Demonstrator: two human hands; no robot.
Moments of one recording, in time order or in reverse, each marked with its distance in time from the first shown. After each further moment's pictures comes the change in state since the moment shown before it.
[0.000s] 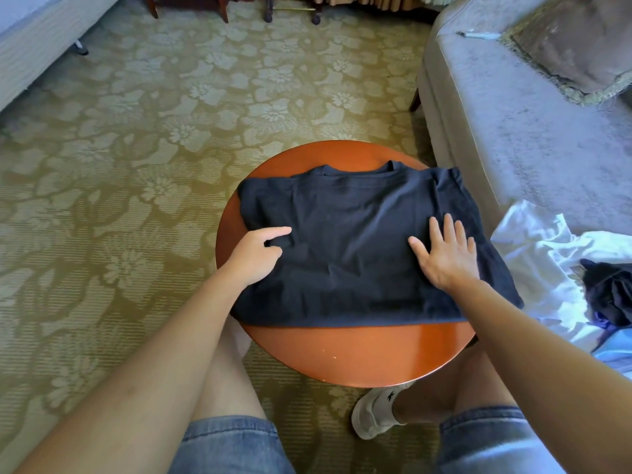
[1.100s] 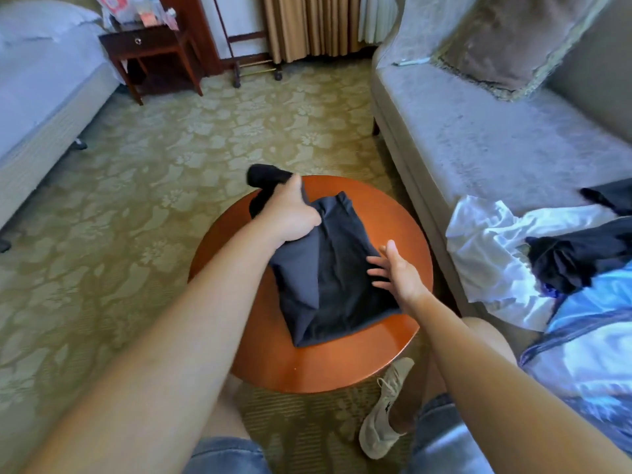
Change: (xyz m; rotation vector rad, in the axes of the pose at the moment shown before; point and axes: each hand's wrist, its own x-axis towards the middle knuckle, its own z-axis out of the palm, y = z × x) left_hand -0.017 0.191 0.059 0.335 0.010 0.191; right_hand -0.058 0.001 -0.032 1.524 -0.251 0.253
